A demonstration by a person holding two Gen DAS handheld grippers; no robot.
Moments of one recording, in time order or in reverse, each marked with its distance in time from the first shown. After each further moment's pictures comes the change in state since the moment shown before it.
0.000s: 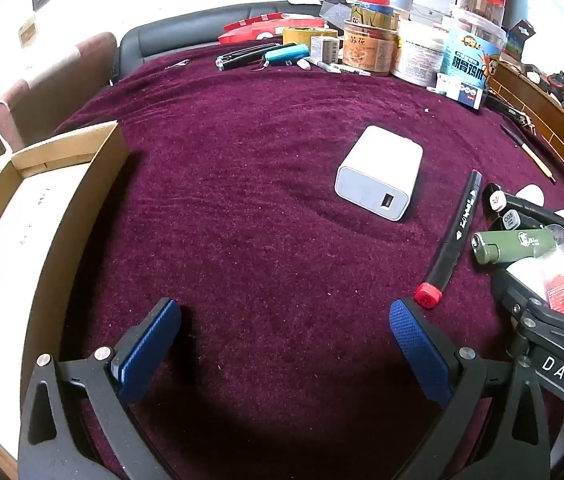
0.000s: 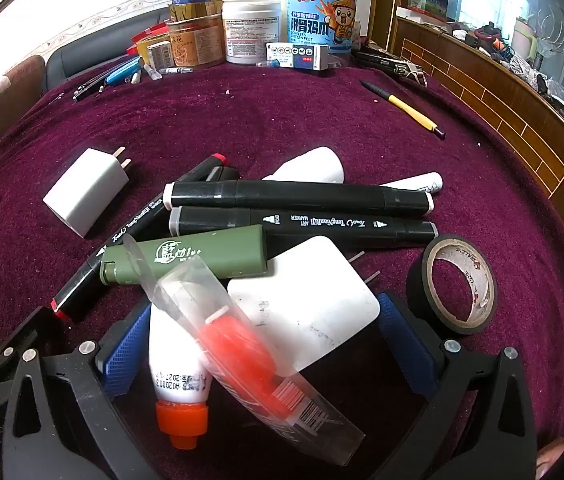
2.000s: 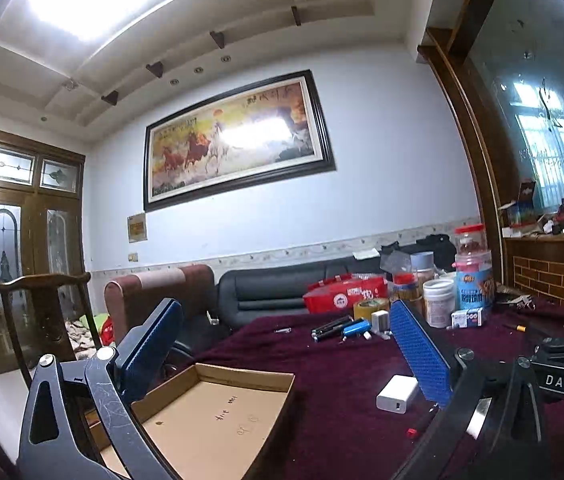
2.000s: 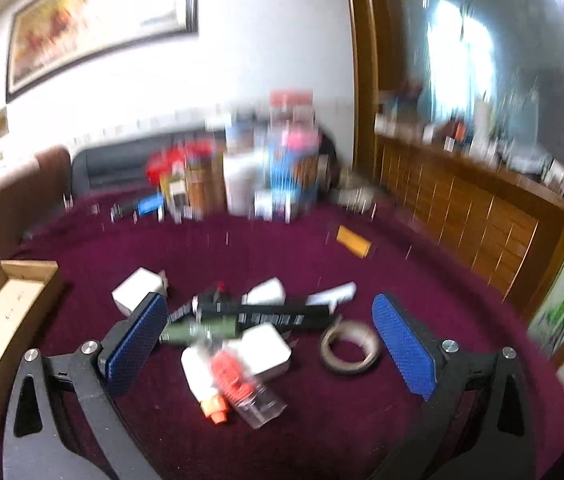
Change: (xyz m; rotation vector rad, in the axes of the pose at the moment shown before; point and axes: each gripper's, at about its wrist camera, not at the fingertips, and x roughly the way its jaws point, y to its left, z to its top) left arm -0.211 -0.007 -0.083 -0.009 -0.998 0.310; right arm -0.149 -0.028 -0.030 0.006 -0.560 -0.003
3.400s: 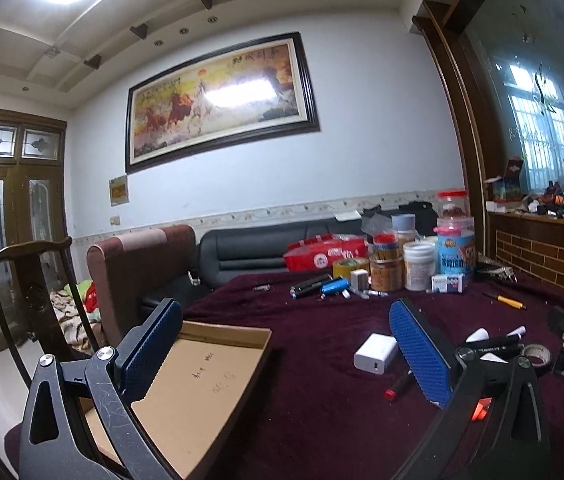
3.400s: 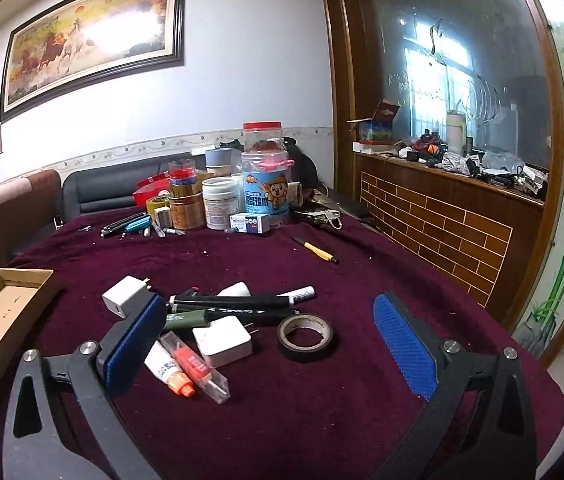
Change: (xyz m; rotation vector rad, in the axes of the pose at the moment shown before) left arm -0.001 -0.010 -0.016 -0.001 0.168 -0.087; right arm -0.027 -0.034 -0.020 0.041 -0.013 -0.037
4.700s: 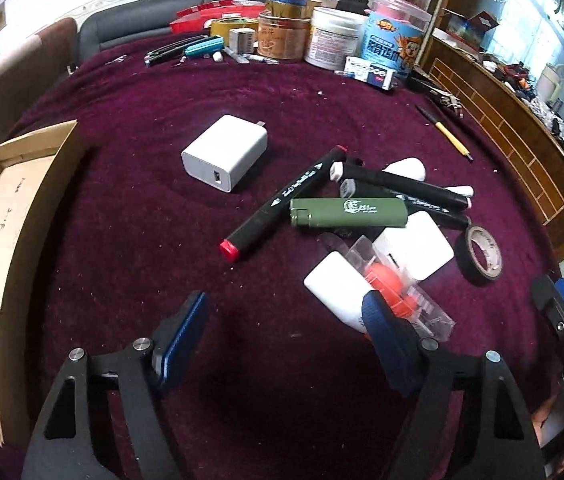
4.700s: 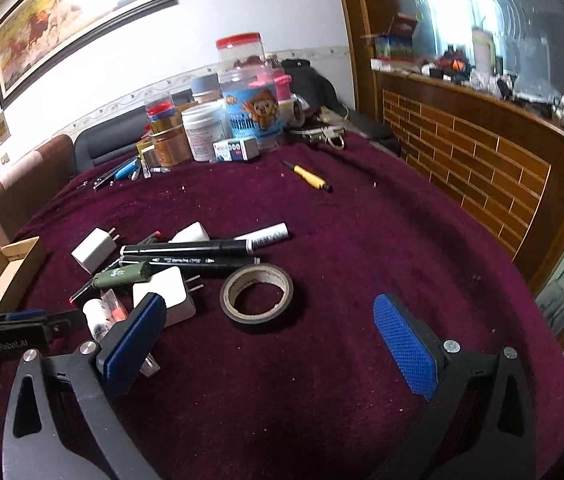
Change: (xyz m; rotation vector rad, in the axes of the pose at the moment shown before) left arm 0.112 -0.097 -0.048 -0.036 0.908 -0.387; right arm 0.077 -0.075 -0.013 0.082 0.302 0.154
